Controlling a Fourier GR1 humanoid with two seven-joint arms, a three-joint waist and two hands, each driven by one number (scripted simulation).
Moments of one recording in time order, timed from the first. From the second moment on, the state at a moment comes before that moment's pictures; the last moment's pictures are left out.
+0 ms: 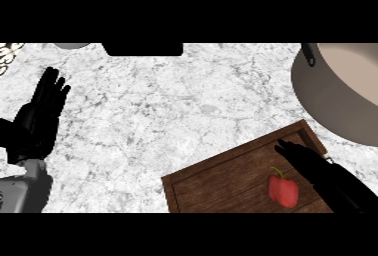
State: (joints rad) left arm -0.19 0.28 0.06 -1.62 0.15 0.19 0.21; right arm 0.14 -0.53 0.25 -2.02 0.58 0.37 0.16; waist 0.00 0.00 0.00
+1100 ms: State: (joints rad) left arm -0.19 0.22 0.10 -1.64 0.10 0.15 0.22; right arm 0.06 -0.41 0.27 -1.79 0.84 0.31 -0.09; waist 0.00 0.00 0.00
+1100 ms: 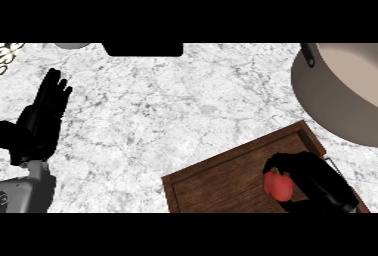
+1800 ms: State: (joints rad) left arm -0.18 0.24 0.15 -1.63 0.11 0.13 0.22; right arm 0.36 -0.80 0.26 -1.95 0.82 0.28 -0.69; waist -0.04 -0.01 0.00
